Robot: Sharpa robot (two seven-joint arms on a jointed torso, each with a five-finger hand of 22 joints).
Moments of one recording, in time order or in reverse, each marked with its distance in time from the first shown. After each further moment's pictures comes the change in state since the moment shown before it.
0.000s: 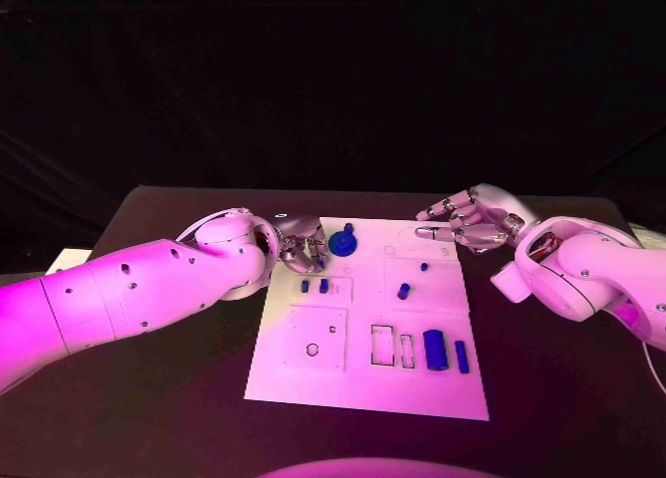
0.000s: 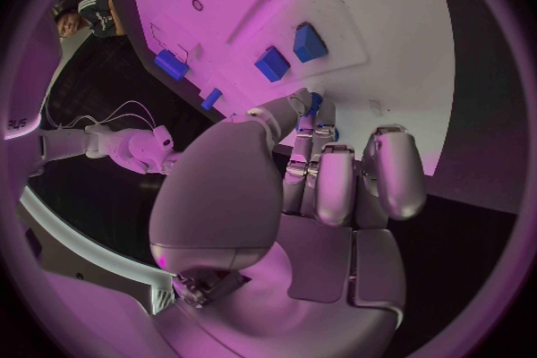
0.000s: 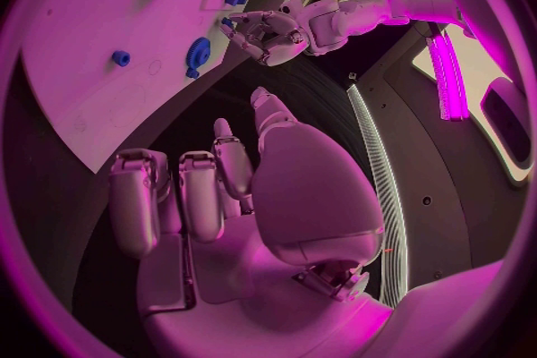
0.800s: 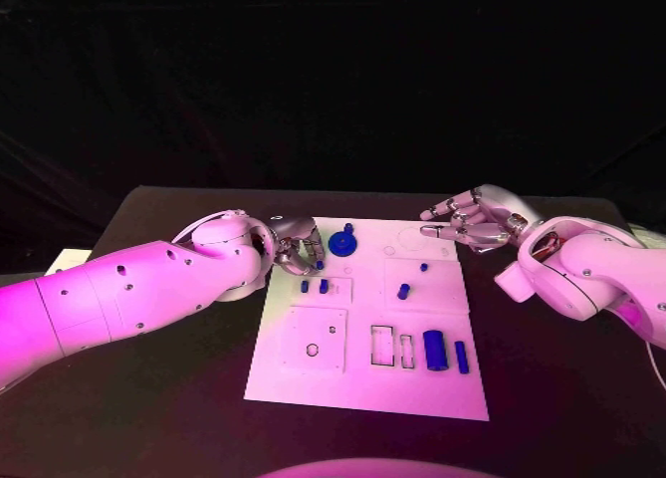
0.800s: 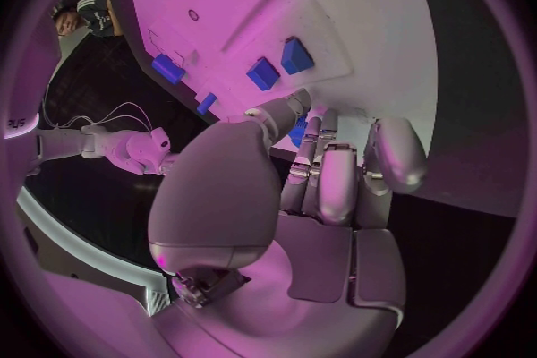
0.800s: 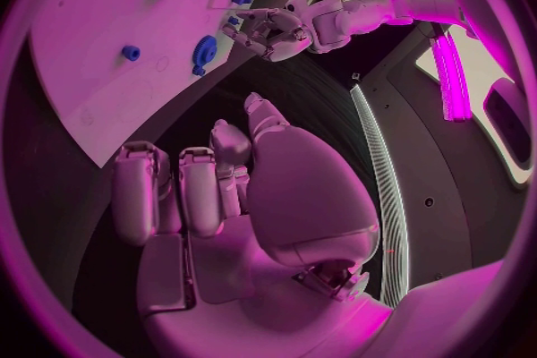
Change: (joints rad) left arm -0.003 -0.013 -0.002 -0.001 0.003 0.013 -0.016; left_hand -0.031 -0.031 0.010 0.004 0.000 -0.135 0.029 -0.050 -0.064 -0.131 0.041 -0.056 -0.026 -0.004 0.029 -0.005 -0.043 0.000 -0.041 0.034 -0.134 -0.041; right arm 0.000 -0.003 0.000 -0.016 -0.007 0.004 -0.008; right_hand 0.012 0.012 -0.008 0.002 0.000 -0.003 -0.002 0.000 0.003 -0.125 -0.002 -0.287 -0.169 0.000 0.000 -0.065 -0.011 0.024 -0.057 -0.002 -0.048 0.000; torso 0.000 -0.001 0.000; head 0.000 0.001
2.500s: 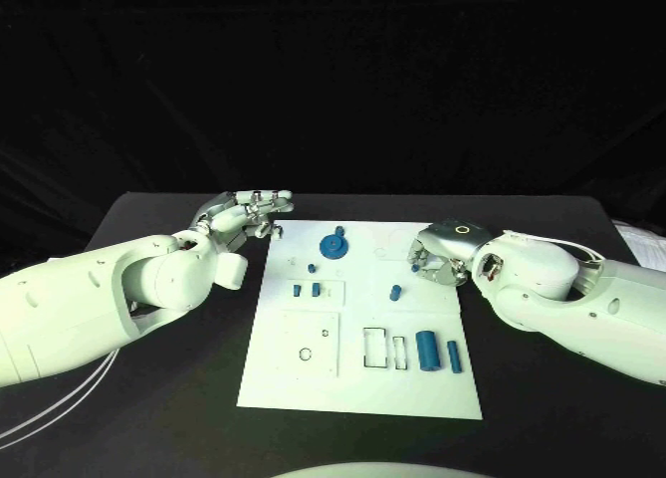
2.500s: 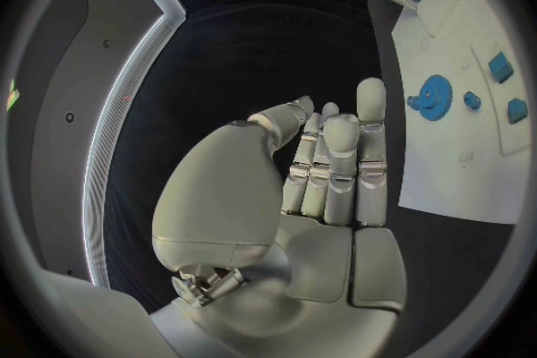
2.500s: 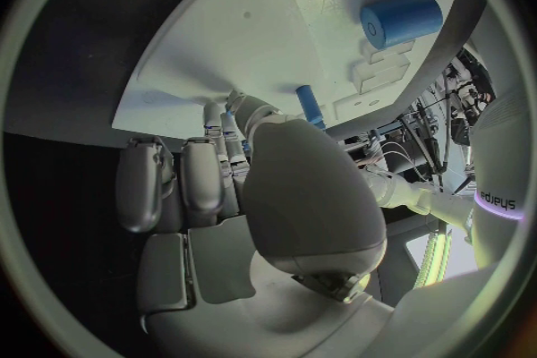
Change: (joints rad) left arm -0.002 -0.196 -0.027 0.114 1.544 -0.180 0.542; left_hand -0.018 0.061 -0.041 -0.009 0.019 0.051 0.008 0.048 -0.010 0.062 -0.014 0.131 0.022 -0.186 0.000 -0.256 -0.448 0.086 -0.236 -0.004 -0.504 -0.327; right arm -0.057 0.109 -0.009 -0.033 -1.016 0.185 -0.252; right_hand 0.115 -0.093 0.338 -0.006 -0.171 0.111 -0.028 -0.001 0.005 -0.142 0.005 -0.846 -0.982 0.000 0.000 -0.137 -0.170 0.016 -0.021 -0.002 -0.045 -0.028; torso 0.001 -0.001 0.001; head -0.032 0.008
